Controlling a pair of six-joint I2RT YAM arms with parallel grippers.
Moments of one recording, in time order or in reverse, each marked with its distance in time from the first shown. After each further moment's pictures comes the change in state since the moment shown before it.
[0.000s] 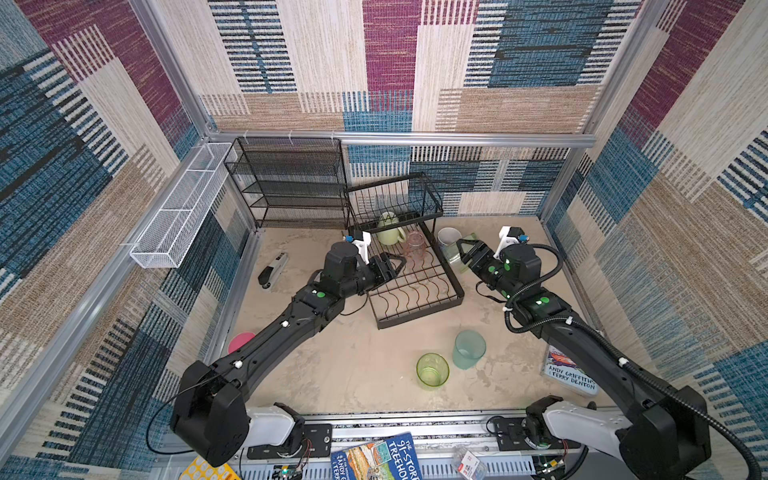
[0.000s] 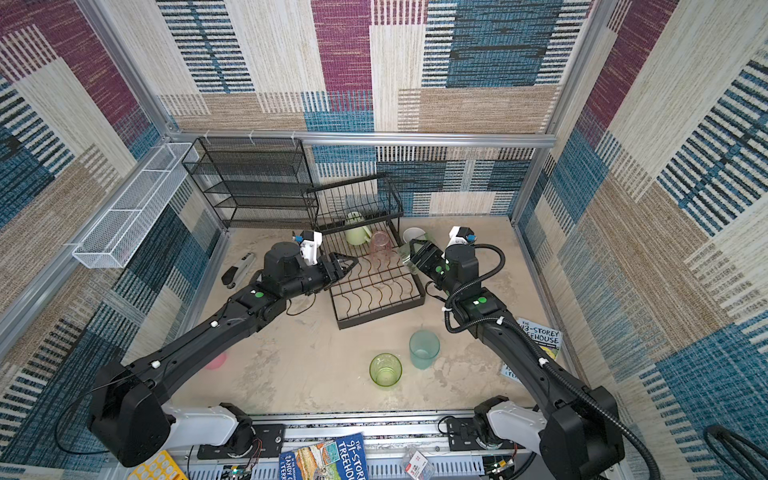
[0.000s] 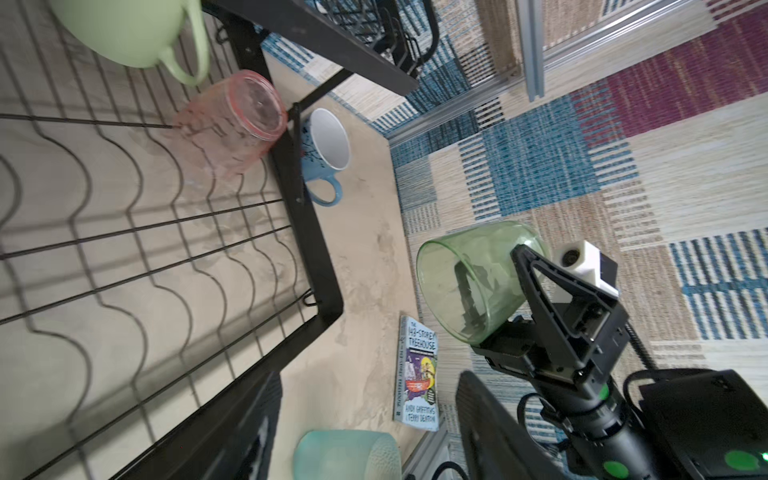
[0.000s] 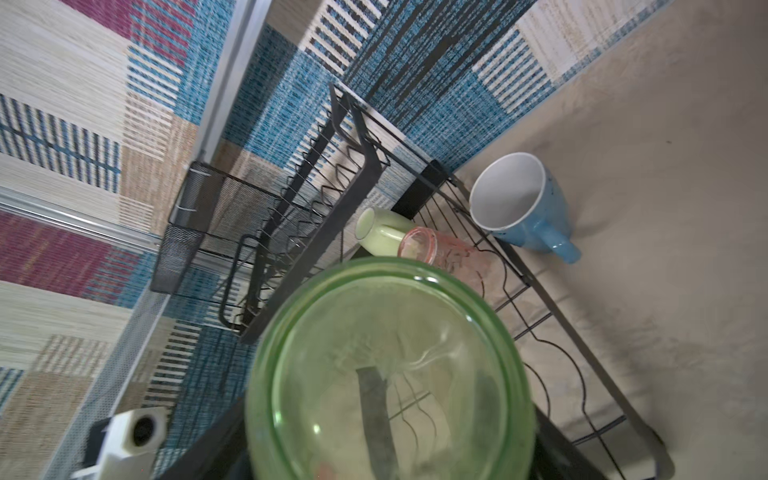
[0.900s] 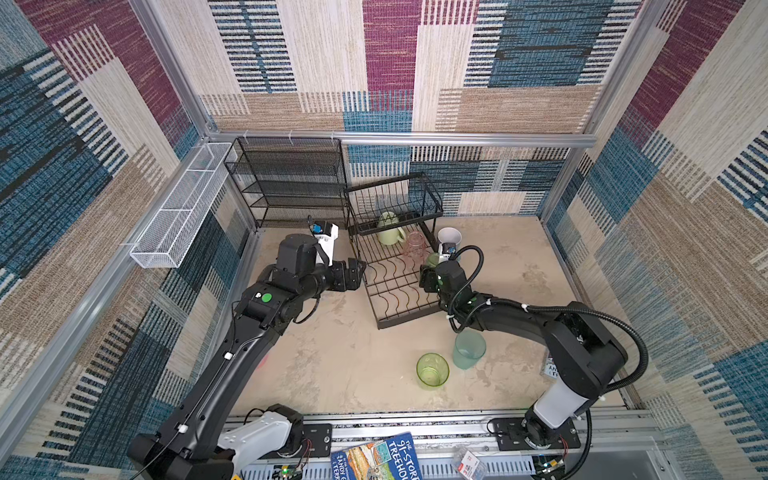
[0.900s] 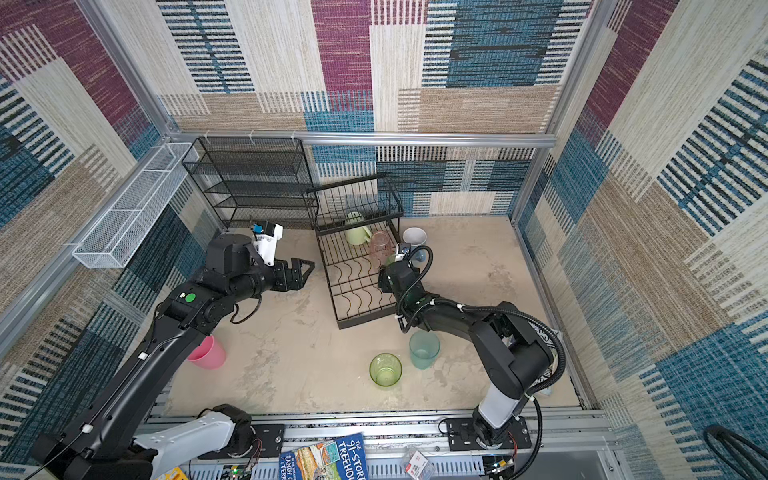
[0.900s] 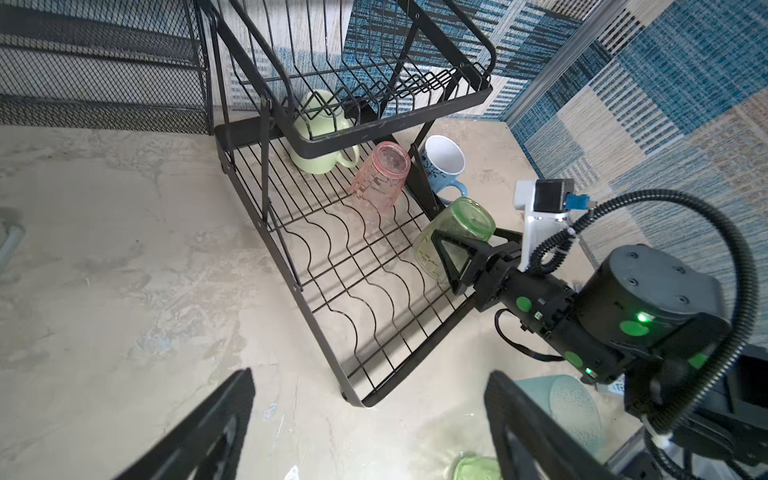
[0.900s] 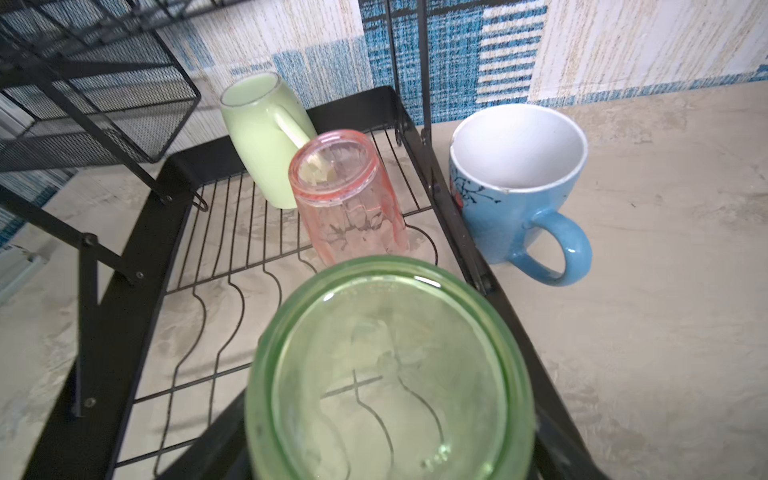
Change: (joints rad) left arm 0.124 -0.210 0.198 -0.576 -0.190 0.623; right arm 0.222 0.507 -0.002 0.336 0.405 -0.496
